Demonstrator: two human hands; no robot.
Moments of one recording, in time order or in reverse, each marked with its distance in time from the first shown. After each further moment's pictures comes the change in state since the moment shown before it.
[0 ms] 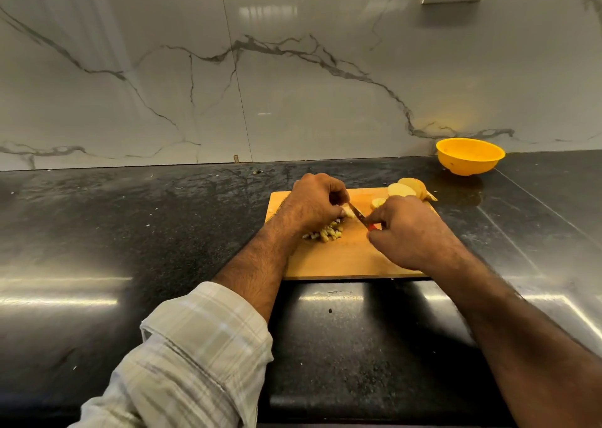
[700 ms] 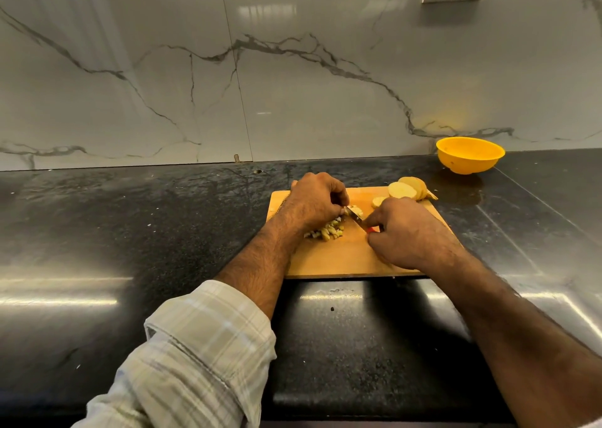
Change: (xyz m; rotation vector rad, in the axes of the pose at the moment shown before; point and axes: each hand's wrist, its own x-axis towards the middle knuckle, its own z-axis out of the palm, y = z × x) left_hand 0.004 -0.002 0.002 0.027 -0.020 -0.031; right_hand 0.004 -0.002 0.006 -0.058 -0.044 -0.014
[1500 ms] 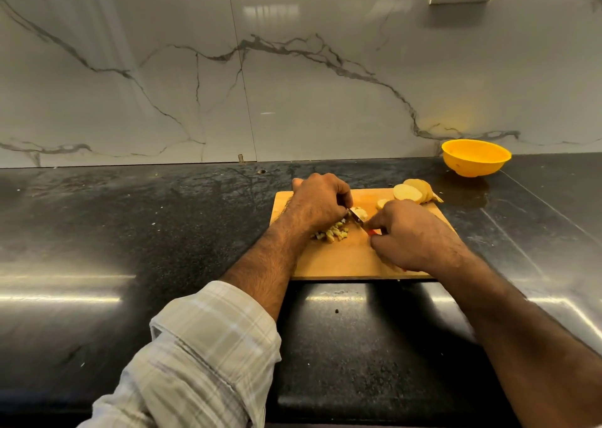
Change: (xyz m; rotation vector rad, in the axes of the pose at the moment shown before) left_hand -0.005 0.009 -0.005 0.139 0.046 0.001; right_hand -0.002 -0.003 -0.006 -0.005 -0.030 -0.039
